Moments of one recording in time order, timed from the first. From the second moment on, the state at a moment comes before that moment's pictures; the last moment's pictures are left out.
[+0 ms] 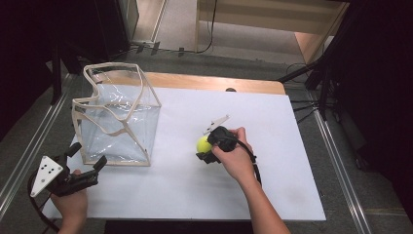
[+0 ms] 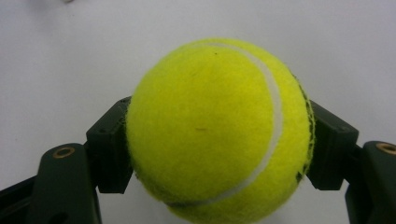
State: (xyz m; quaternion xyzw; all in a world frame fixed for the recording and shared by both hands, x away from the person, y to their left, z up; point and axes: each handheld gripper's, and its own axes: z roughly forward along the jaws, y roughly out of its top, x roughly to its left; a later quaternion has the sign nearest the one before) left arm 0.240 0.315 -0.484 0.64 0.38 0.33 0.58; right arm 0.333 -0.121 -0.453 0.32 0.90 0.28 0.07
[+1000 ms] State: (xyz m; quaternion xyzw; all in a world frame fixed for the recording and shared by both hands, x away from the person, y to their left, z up) left arm 0.239 0.313 -0.484 0.64 0.38 0.33 0.58; right arm 0.347 -0.052 -0.449 0.27 0.92 0.29 0.05
